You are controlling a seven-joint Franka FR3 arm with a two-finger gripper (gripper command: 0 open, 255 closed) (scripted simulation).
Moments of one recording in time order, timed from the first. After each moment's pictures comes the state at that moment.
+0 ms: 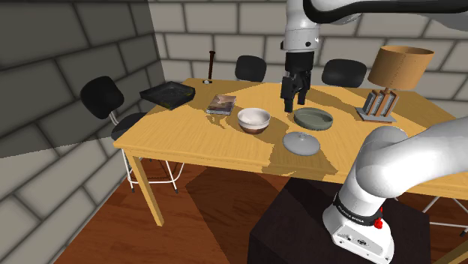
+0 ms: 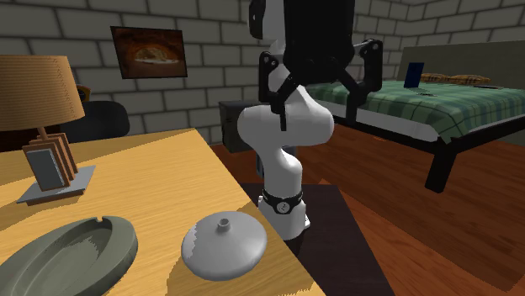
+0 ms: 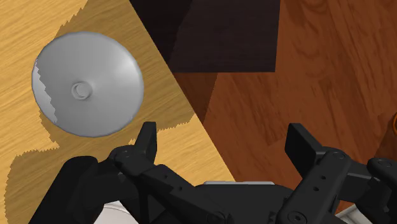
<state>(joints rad) 0.01 -0.81 -0.02 -2.41 0.10 1.44 0.01</state>
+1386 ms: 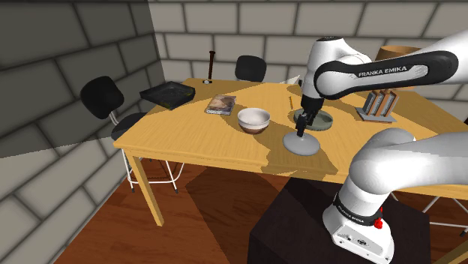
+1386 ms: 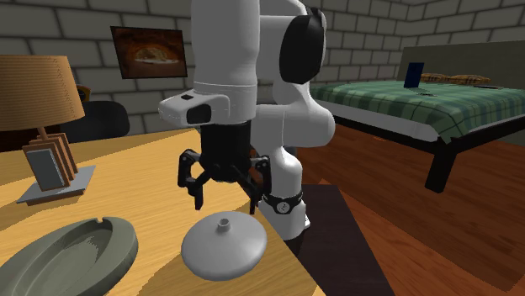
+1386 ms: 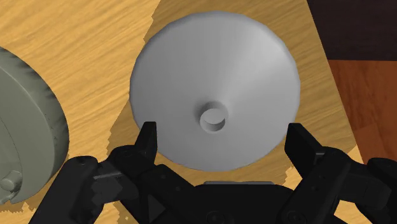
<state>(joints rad) -0.17 -0.96 -0.21 -2.90 -0.25 1.98 -0.19</state>
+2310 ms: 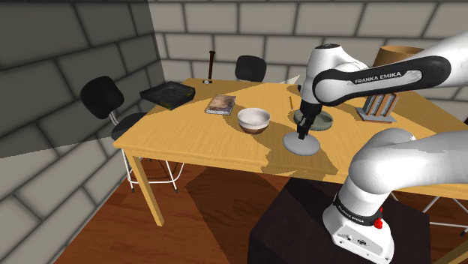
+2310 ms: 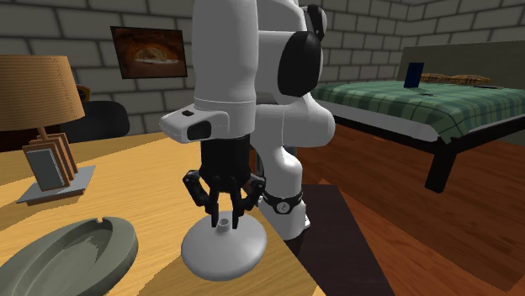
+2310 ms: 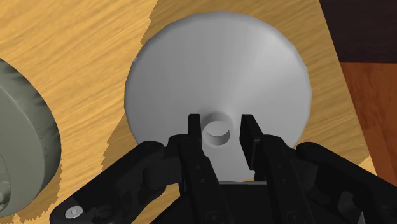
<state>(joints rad) -0.18 -0.94 -0.23 -2.94 -0.27 2.05 -0.19</state>
